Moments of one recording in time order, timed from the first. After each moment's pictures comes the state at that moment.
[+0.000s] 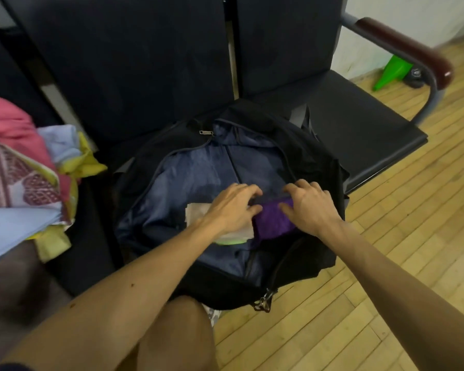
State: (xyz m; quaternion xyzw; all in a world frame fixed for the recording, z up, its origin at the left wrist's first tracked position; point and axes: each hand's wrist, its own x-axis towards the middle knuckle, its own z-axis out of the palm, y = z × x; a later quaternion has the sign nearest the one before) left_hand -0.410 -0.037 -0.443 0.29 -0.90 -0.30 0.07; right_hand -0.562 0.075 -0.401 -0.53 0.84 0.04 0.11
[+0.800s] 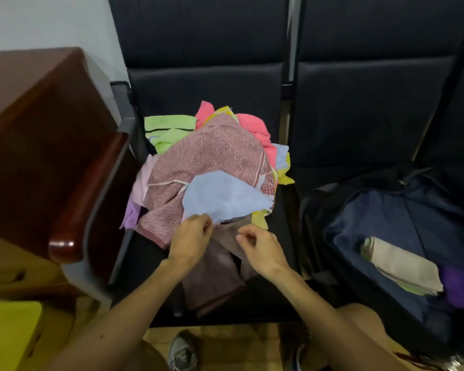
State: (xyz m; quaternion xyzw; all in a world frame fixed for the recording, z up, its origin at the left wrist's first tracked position) left_hand 0.082 -0.040 -0.406 0.67 -0.70 -0.13 0.19; right_hand -0.104 -0.009 -0.397 -0.62 0.64 -0.26 0.37
